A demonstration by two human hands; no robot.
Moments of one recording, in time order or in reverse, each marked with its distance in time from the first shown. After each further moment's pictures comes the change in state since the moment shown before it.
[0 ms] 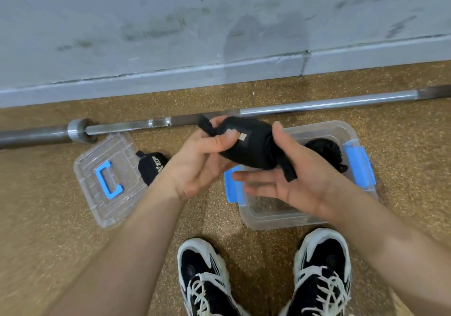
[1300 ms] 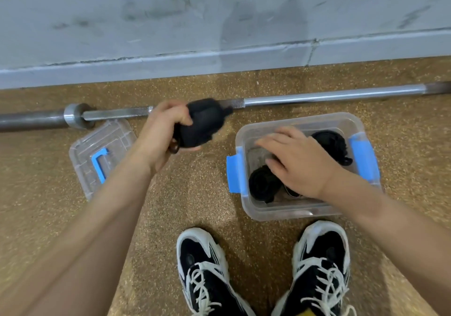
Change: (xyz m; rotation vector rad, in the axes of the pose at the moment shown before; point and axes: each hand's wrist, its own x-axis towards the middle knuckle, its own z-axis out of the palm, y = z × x) left_hand -0.010 0.030 -0.036 0.359 0.551 0.024; right_hand 0.039 0.024 -0.057 -1.858 0.165 -0.435
